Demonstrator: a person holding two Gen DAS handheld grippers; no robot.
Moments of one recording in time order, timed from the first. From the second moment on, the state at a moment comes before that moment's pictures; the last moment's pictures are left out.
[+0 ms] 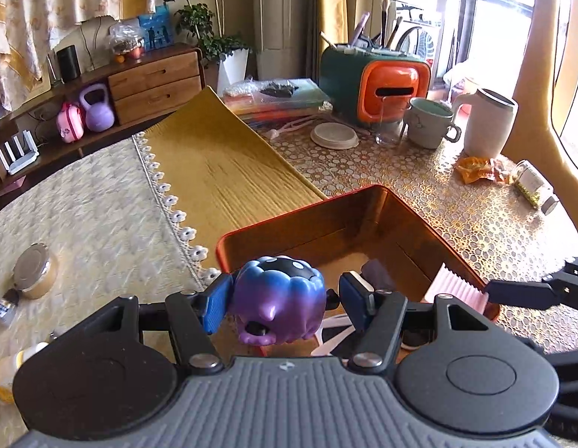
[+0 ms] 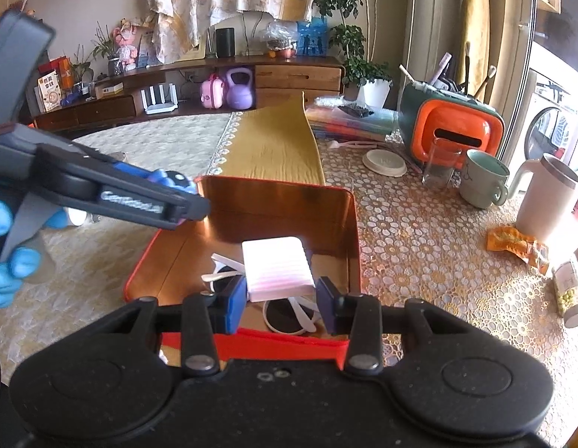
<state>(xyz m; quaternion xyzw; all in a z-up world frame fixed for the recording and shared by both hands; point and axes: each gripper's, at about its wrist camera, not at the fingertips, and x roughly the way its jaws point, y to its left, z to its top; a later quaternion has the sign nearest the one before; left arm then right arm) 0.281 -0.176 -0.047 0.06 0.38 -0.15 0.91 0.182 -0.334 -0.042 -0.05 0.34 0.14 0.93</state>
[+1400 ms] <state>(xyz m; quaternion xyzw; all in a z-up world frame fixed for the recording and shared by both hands) 0.321 -0.215 -0.081 0.11 0.40 -0.15 0.90 0.235 -0.335 -0.077 -0.05 0.40 0.11 0.91</state>
